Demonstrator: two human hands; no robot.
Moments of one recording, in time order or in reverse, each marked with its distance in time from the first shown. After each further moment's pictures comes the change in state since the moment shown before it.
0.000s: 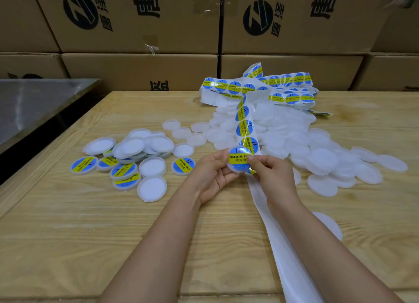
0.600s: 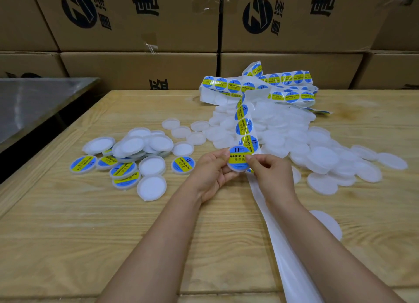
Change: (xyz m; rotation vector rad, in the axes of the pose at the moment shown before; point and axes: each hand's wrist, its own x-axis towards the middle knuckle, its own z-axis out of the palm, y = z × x) left_hand 0.000 -0.003 0.000 0.099 0.014 0.054; right_hand -0.001 0.001 0.002 -0.146 0.044 -0.053
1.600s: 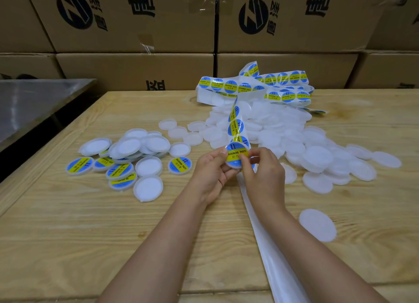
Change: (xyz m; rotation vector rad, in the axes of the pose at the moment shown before) left_hand -0.002 -0.005 0.014 -0.080 0.114 0.063; right_hand -0.012 0.000 0.009 -0.363 0.171 -0.408
